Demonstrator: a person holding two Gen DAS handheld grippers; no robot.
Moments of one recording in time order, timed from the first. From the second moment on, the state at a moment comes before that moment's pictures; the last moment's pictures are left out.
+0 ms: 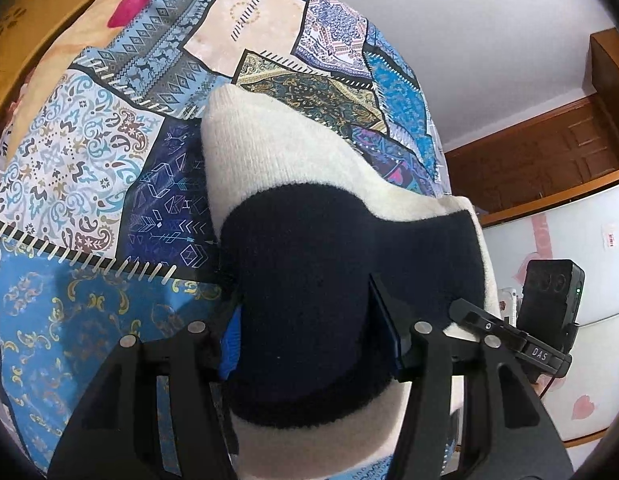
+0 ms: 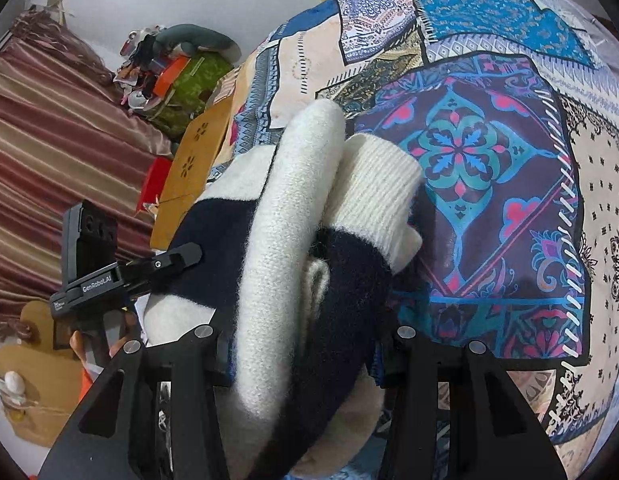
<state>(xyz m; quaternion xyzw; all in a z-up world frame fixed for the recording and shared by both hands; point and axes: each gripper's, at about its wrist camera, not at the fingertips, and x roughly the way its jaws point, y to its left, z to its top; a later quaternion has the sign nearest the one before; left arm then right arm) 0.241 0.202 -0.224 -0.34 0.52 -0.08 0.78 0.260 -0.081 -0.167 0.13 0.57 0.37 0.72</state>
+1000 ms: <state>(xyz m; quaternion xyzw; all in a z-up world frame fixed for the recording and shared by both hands) 0.193 0.154 -0.133 -0.07 0.42 0.00 0.90 0.211 -0.073 -0.066 -0.04 0.41 0.38 0.83</state>
